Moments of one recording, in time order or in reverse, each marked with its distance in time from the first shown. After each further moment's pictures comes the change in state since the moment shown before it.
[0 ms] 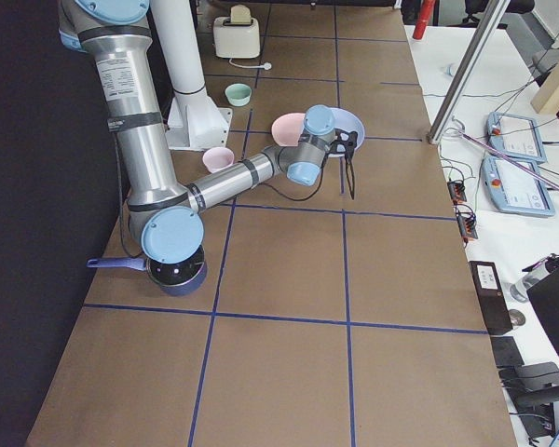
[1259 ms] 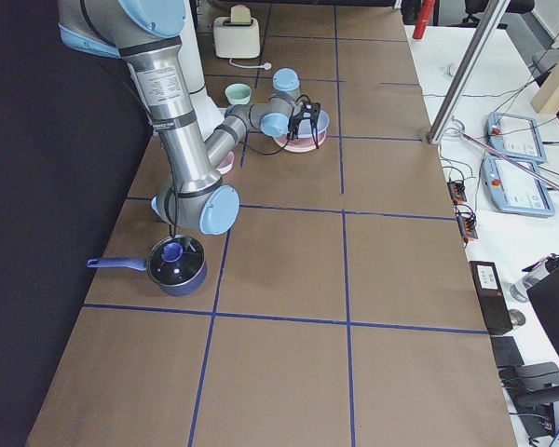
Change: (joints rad) left arm -0.071 -0.006 0.098 -0.005 -0.034 0.112; right arm -0.342 0.169 0.089 -0.397 -0.336 0.005
